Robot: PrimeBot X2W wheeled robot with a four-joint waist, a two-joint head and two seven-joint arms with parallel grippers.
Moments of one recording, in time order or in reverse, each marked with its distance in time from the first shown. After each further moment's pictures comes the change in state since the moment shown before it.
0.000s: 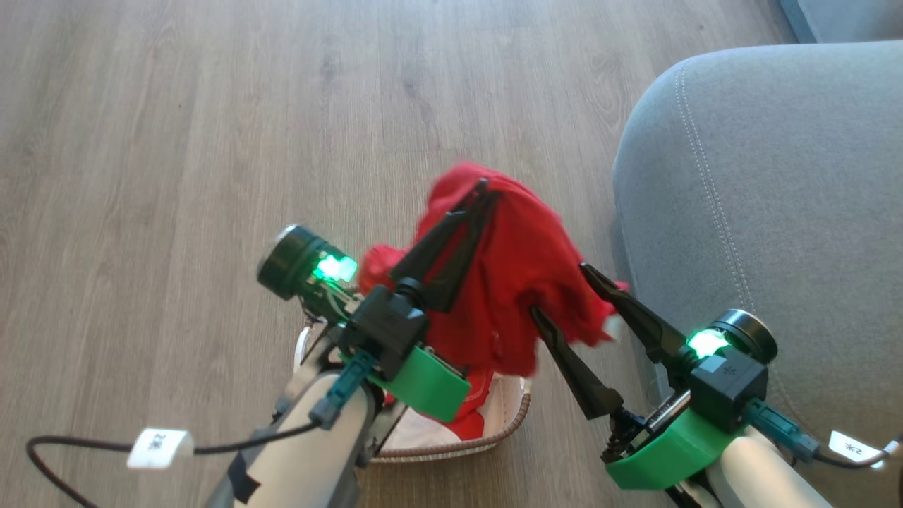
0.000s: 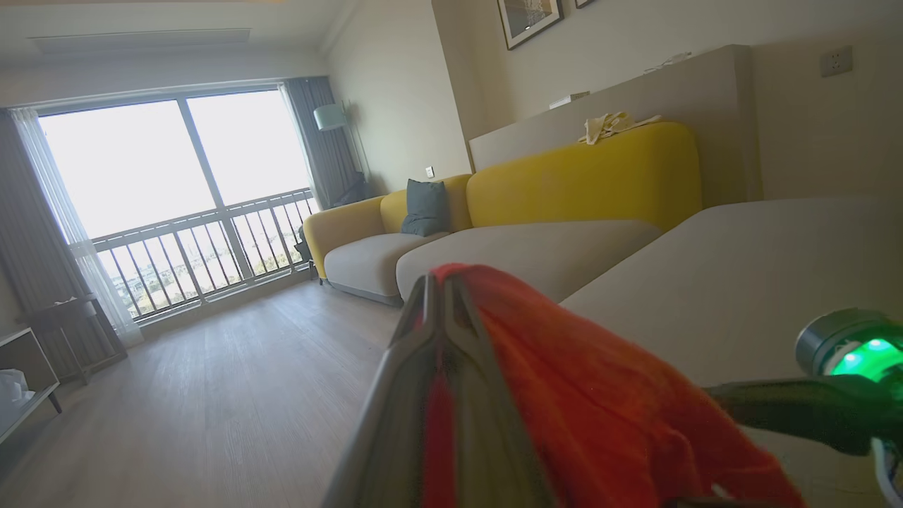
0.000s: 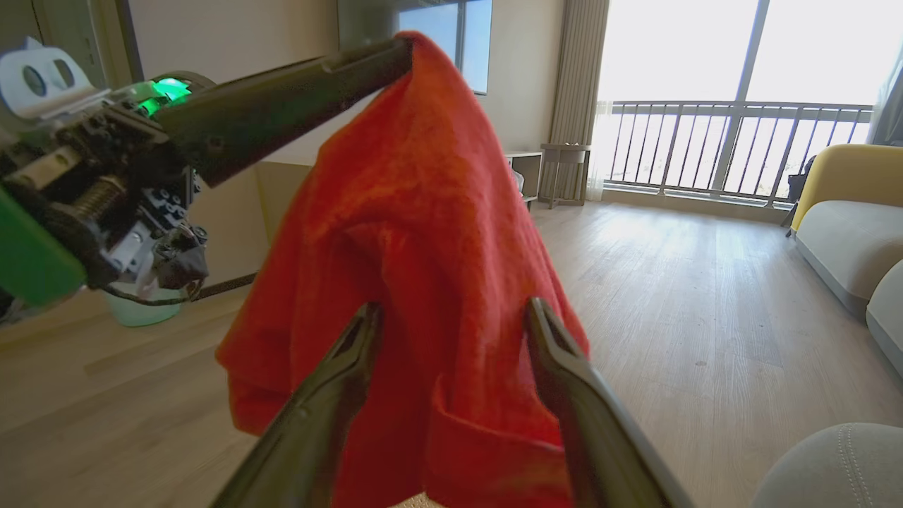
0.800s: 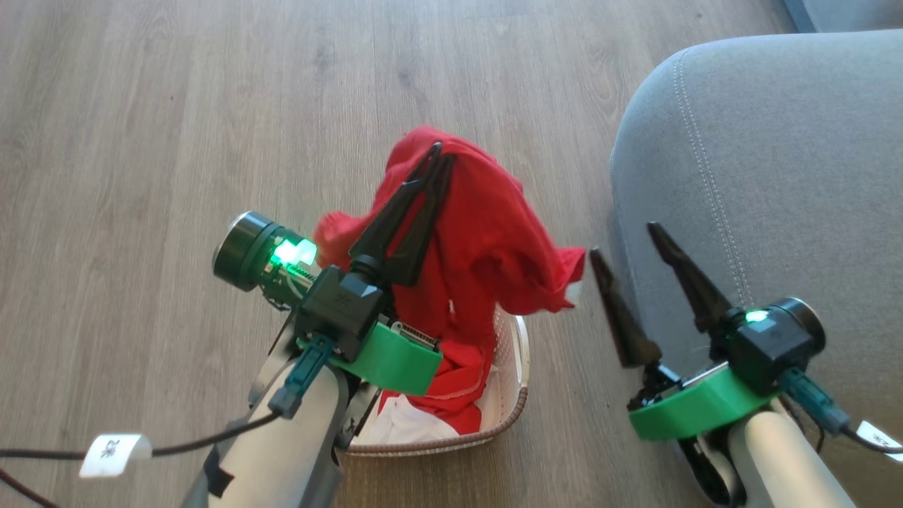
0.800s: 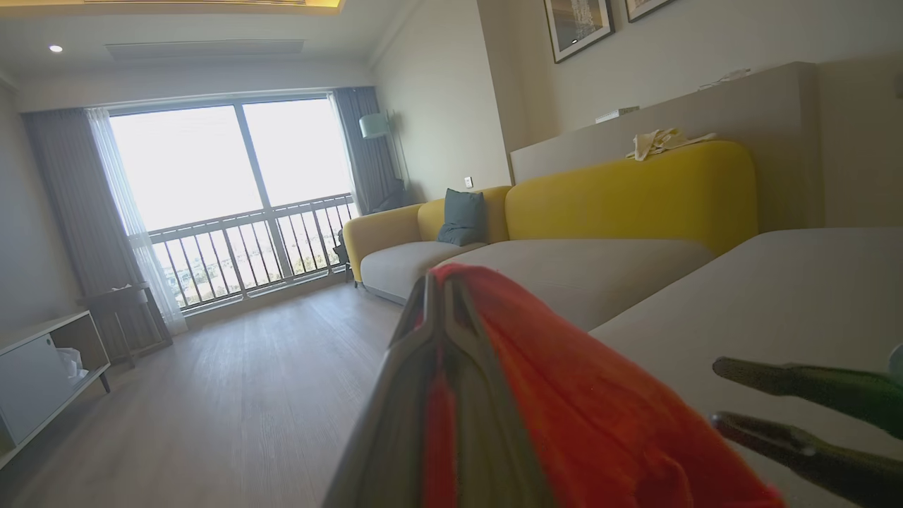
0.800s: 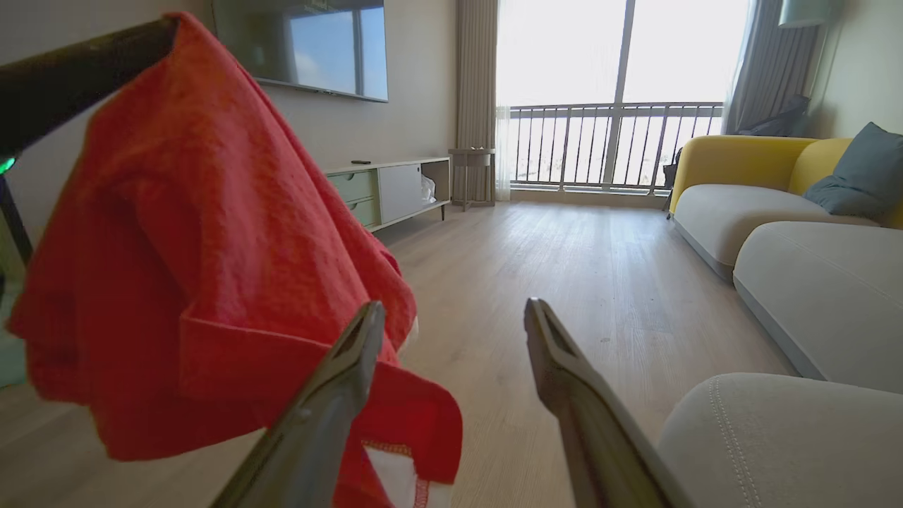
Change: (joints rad) left arm 0.000 0.000 0.071 -0.052 -0.010 0.036 0.000; right arm 0.010 0.153 -0.251 0.088 -0.096 0.000 0.000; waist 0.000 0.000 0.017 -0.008
